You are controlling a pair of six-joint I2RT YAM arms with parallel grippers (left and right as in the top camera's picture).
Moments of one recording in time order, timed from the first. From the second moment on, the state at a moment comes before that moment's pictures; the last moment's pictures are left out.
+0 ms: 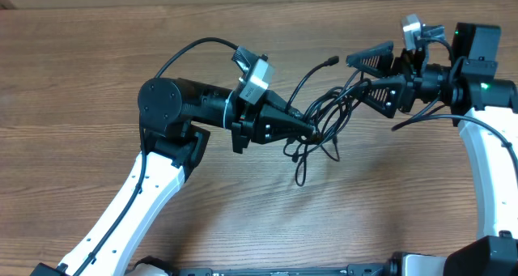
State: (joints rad) left arm -0.42 1.36 1.07 0.81 1.42 -0.81; right arm -0.12 1.50 1.34 -0.66 -1.56 -0.34
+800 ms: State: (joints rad) left arm -0.57 1.38 1.07 0.80 1.33 -0.82; right arm -0.11 1.50 1.34 -0.63 -0.98 -0.04
